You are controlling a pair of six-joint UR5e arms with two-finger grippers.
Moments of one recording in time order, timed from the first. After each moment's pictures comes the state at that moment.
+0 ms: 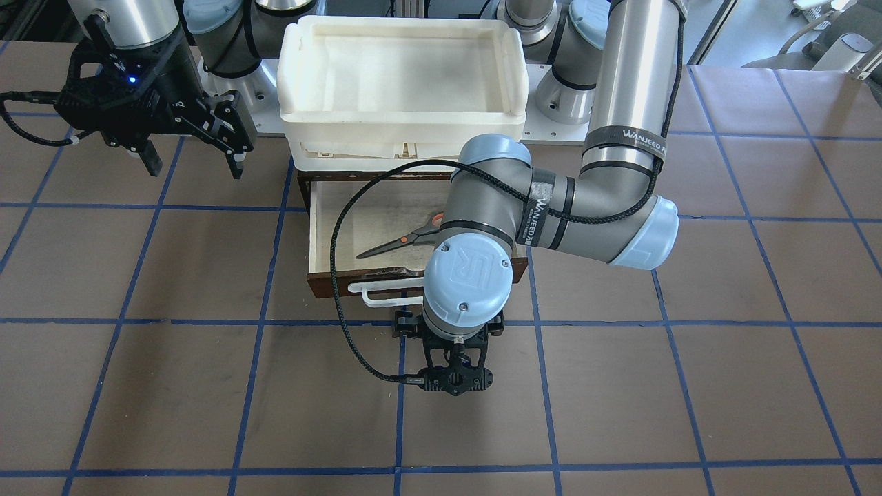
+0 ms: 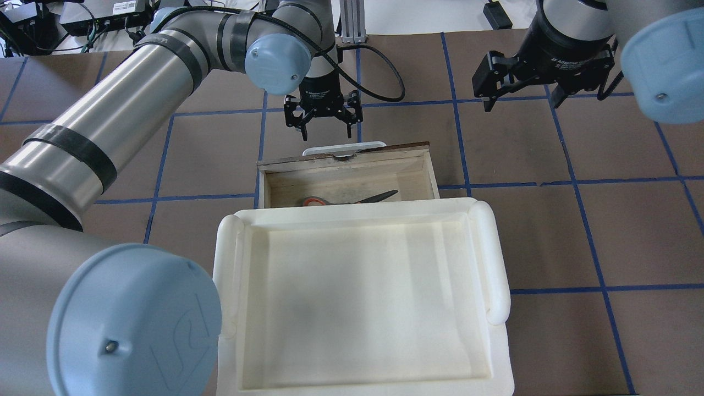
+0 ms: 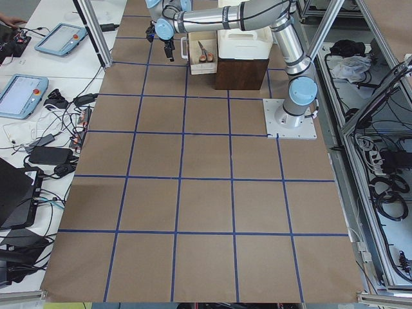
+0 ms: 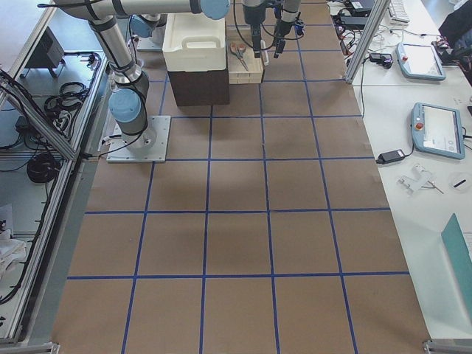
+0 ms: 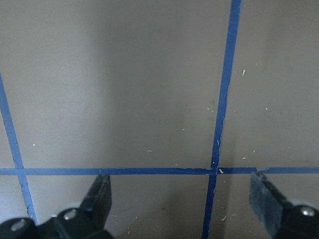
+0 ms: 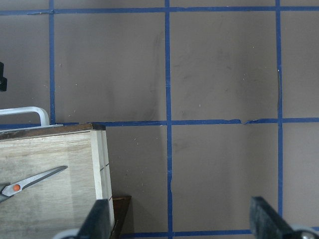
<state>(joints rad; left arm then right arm) -1.83 -2.19 -1.24 -1.47 1.53 -0.28 1.59 -1.62 1.59 -1.69 -1.59 0.03</state>
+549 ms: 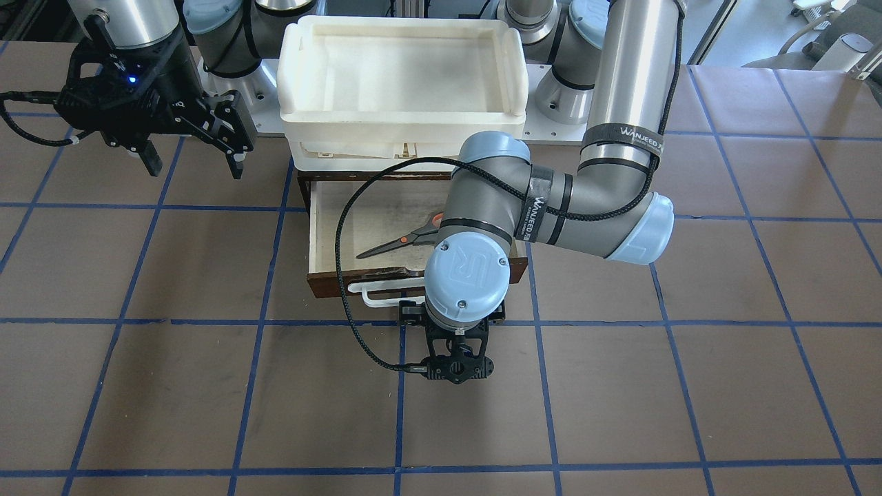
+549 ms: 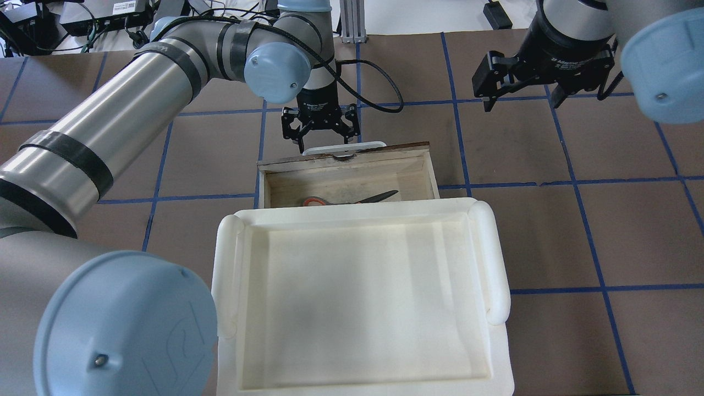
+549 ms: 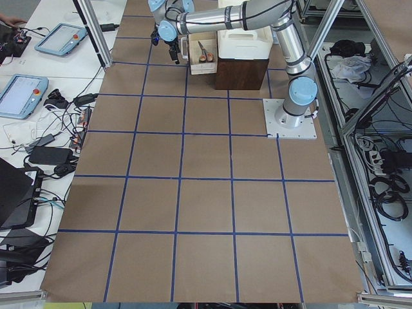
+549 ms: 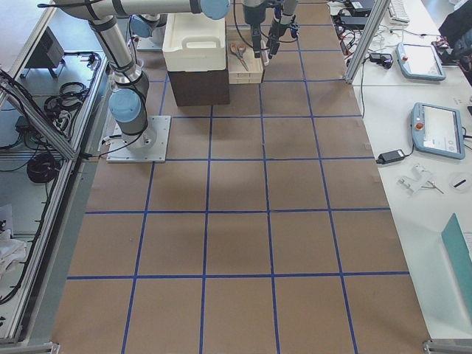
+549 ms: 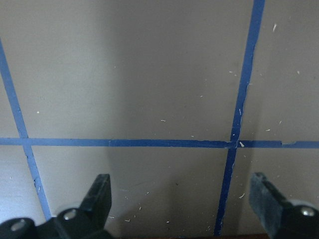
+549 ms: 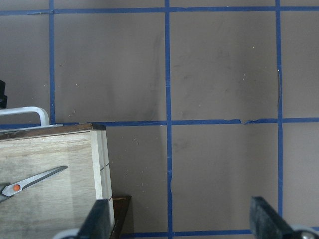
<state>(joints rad) -1.83 -2.18 -1.28 -1.49 1.53 -0.28 1.59 -1.62 1.59 -1.69 -1.59 0.03</state>
